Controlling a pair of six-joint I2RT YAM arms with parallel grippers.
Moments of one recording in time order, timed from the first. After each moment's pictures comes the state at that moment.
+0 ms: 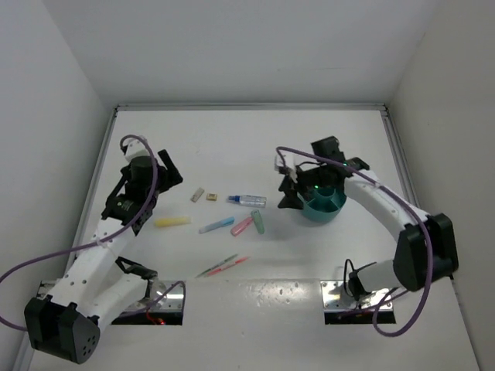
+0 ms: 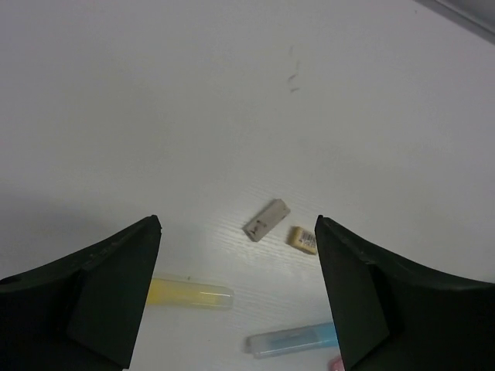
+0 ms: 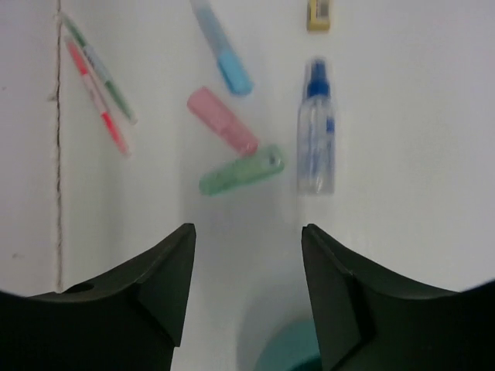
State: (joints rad) left arm -0.25 0.90 0.76 -0.34 -0.33 -0.51; right arm 0.31 1.35 0.92 -0.57 -0.88 -0.81
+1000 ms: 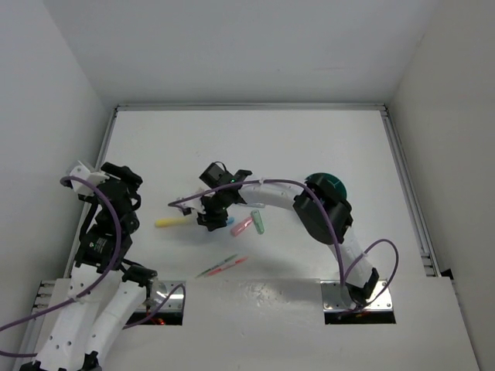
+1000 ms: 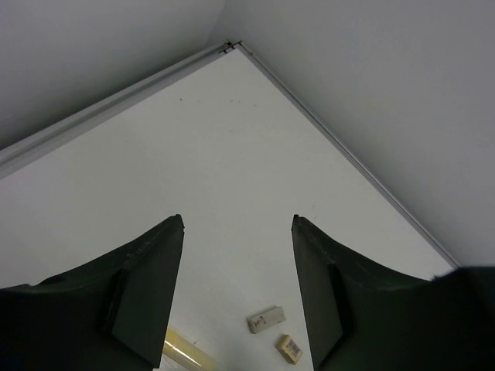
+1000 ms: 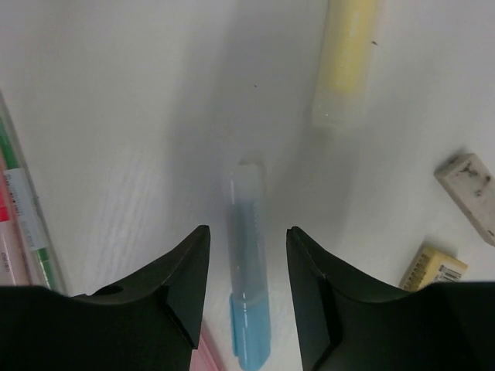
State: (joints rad) left arm -0.22 0.55 0.75 -0.43 -0.78 -0.69; right arm 0.95 2.18 1.58 -0.47 -0.54 -0.77
